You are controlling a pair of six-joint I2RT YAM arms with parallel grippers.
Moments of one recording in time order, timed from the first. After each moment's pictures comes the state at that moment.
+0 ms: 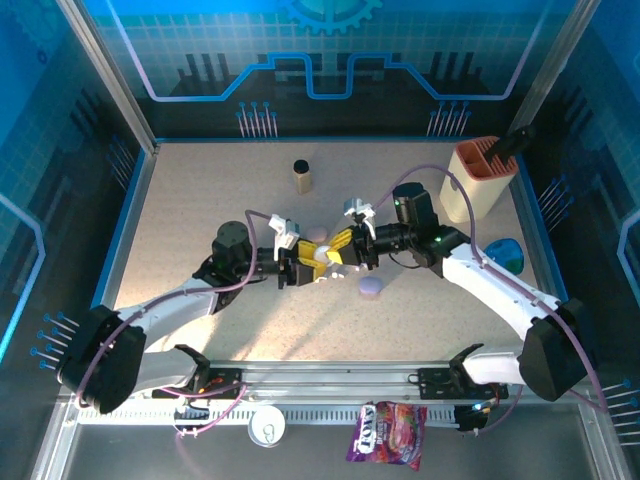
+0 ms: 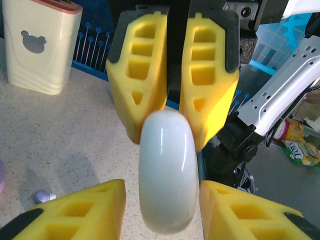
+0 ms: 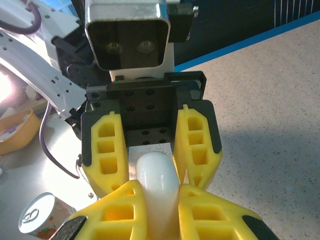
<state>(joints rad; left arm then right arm) -0.47 1.24 0.52 0.61 0.96 -0.27 0.52 1.30 0.94 -0.18 -0.98 -0.10</state>
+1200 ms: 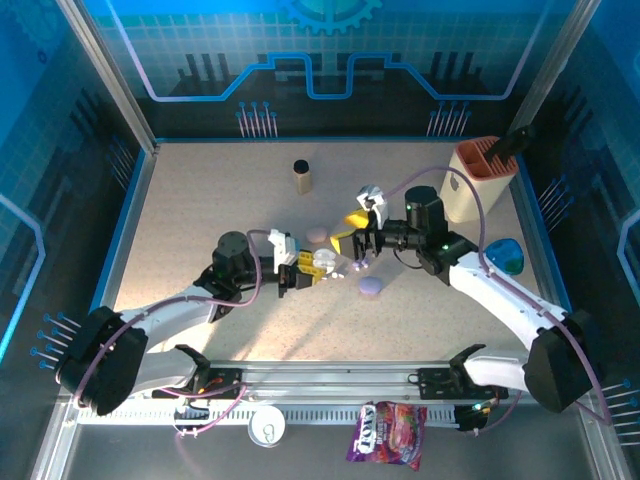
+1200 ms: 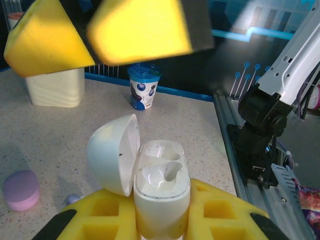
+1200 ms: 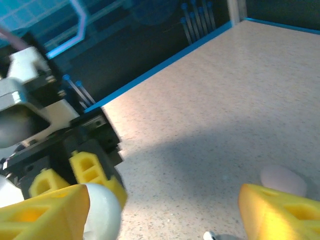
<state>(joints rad) -0.50 1.22 0.42 0.69 0.90 -0.03 0.47 1.23 0.86 -0.02 -0.69 0.16</state>
